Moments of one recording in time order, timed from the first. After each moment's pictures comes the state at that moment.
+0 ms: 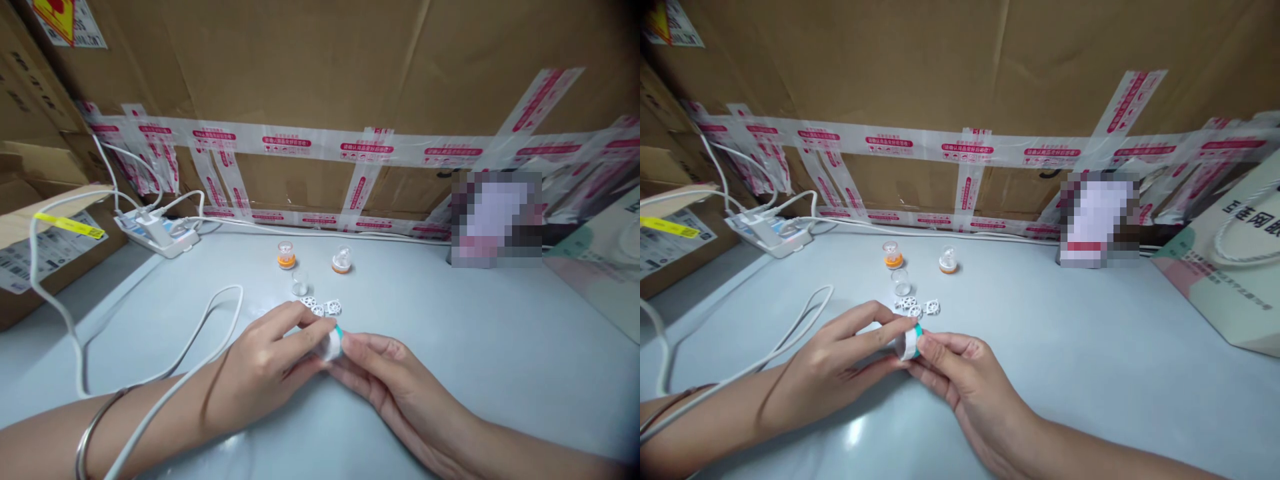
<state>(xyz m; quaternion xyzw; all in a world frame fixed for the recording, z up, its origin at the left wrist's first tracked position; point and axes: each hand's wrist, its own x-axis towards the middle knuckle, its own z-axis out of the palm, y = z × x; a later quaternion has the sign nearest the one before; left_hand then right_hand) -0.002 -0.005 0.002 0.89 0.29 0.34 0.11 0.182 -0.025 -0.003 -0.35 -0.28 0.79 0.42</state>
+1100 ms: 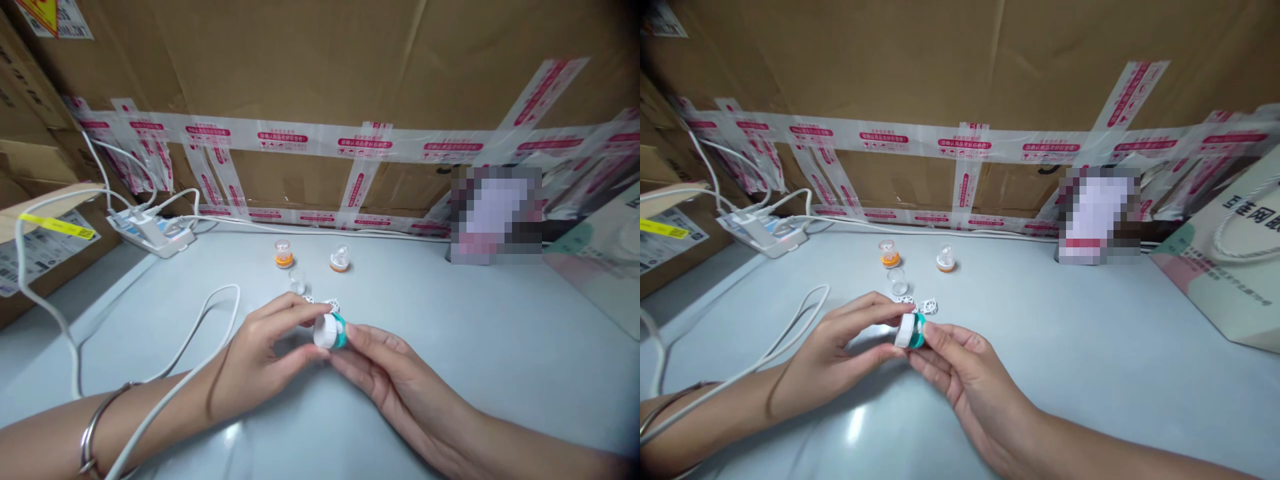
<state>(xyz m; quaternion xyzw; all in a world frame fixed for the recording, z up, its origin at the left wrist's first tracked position) -0.002 0.003 0.001 0.82 0.32 0.38 0.30 0.185 -0.024 0.000 -0.36 -0.23 0.79 0.44</state>
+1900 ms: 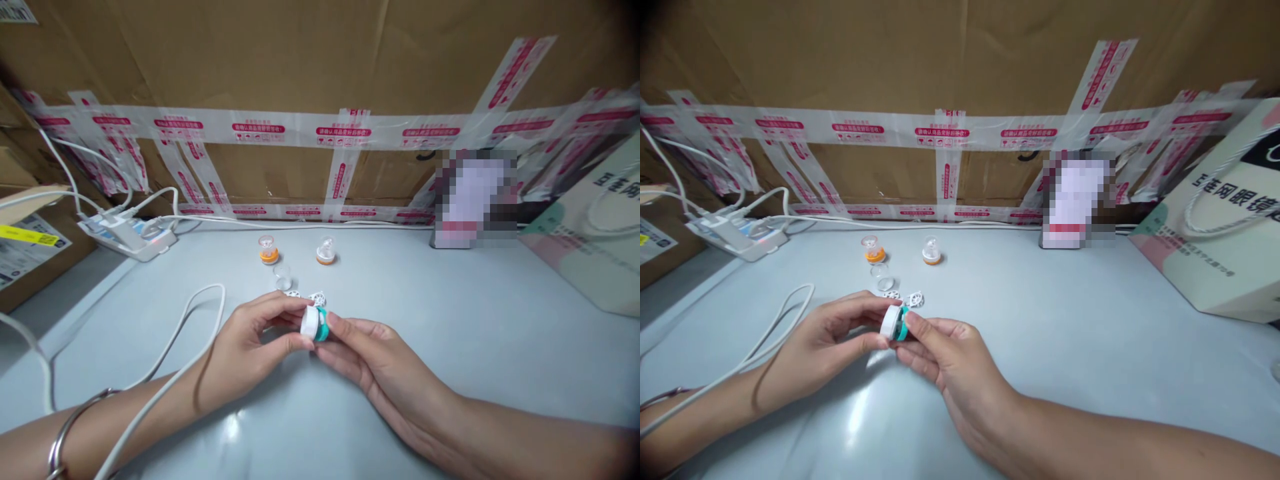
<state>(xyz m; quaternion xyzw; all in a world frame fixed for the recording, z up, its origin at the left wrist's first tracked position) 0.009 0.006 -0.001 0.73 0.36 0.38 0.45 0.182 -0.023 0.003 -0.43 -0.25 0.76 0.42</state>
